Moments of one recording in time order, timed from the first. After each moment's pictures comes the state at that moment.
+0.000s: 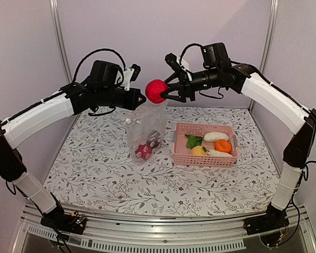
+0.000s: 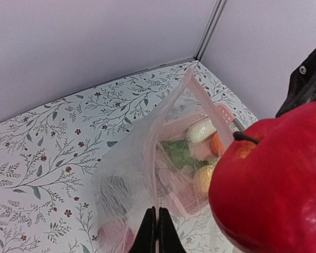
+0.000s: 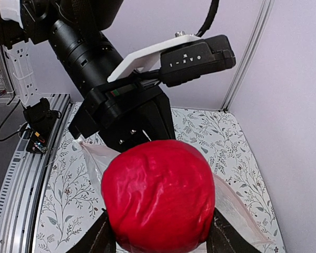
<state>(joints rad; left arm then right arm) -0.71 1.57 1.54 -0.44 0.04 -0.24 0.67 1.84 2.00 -0.59 -0.69 -0.48</state>
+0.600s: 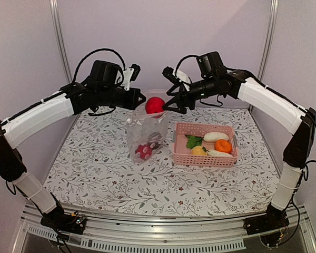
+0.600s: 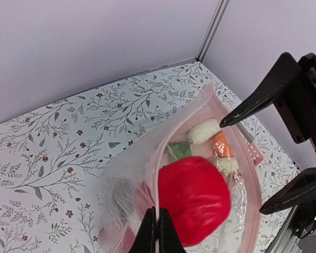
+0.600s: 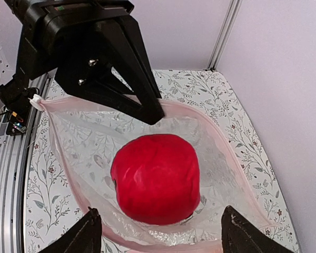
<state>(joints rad) -0.71 1.57 1.54 -0.44 0.03 -0.24 0.68 1.84 1.90 -0.62 -0.54 -0.49</state>
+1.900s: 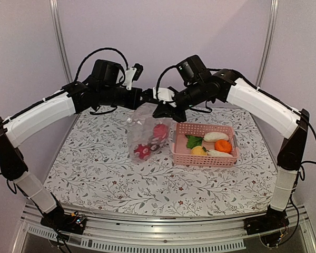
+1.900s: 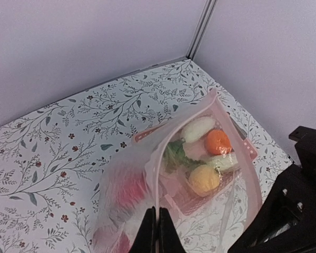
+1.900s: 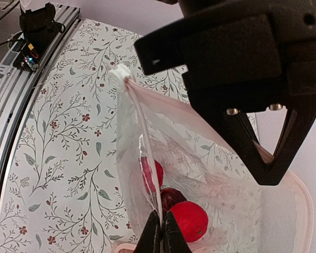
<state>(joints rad) -0.71 1.59 1.56 -0.44 0.09 -0.21 0.85 1.91 2.03 -0.84 -0.39 -0.83</state>
